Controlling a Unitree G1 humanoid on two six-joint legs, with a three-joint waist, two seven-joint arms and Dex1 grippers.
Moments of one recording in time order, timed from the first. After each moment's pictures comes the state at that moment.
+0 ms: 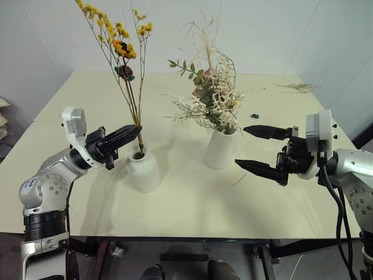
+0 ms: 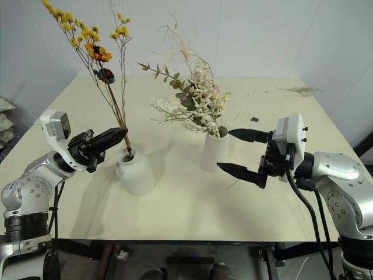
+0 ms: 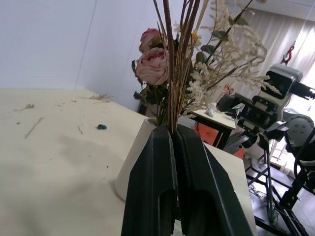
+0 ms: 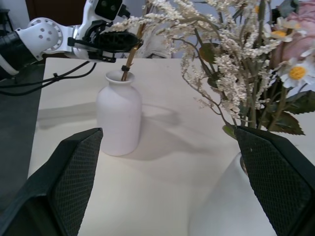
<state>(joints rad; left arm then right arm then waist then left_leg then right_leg) -0.53 0.59 0.37 0.04 -0.84 0.65 -1.03 -0.41 -0.81 -0.24 -0.40 0.78 0.50 0.98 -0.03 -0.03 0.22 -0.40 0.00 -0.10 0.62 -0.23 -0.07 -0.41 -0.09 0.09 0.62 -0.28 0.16</state>
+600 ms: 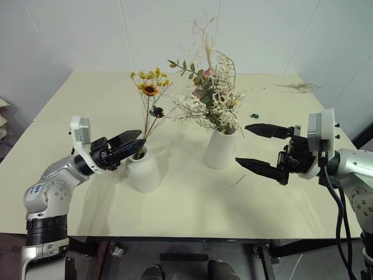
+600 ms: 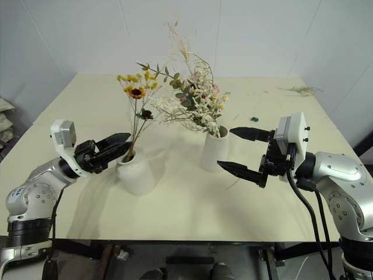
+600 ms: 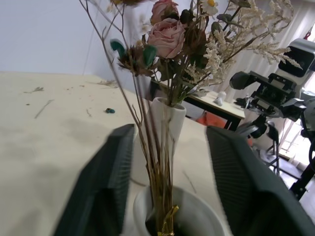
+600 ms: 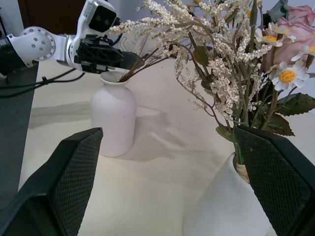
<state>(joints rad) -0.48 0.63 0.35 0.05 -0.81 0.59 -1.05 -0.40 -0.81 -0.24 -0.42 0.78 0.50 0.96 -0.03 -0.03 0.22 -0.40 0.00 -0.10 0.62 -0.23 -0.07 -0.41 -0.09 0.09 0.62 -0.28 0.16</state>
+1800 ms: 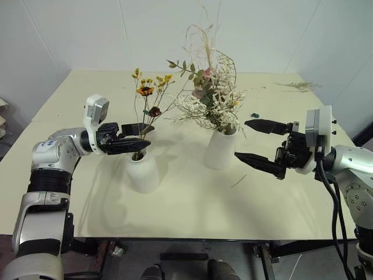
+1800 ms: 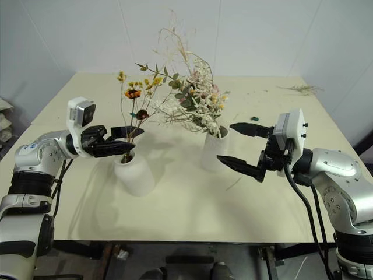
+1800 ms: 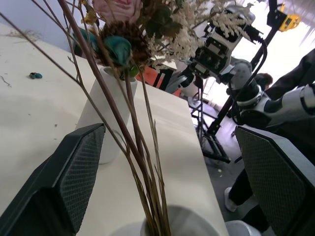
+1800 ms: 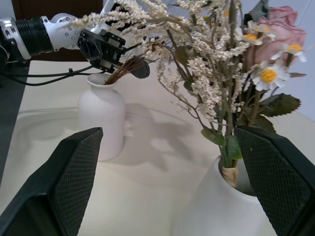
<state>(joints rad) -0.93 0.71 0.06 0.55 -0.63 0.65 -1.50 -0.44 -0.78 -0.23 -0.37 0.75 0.47 0.96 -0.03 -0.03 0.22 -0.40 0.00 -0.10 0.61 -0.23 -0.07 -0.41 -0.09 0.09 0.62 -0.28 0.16</state>
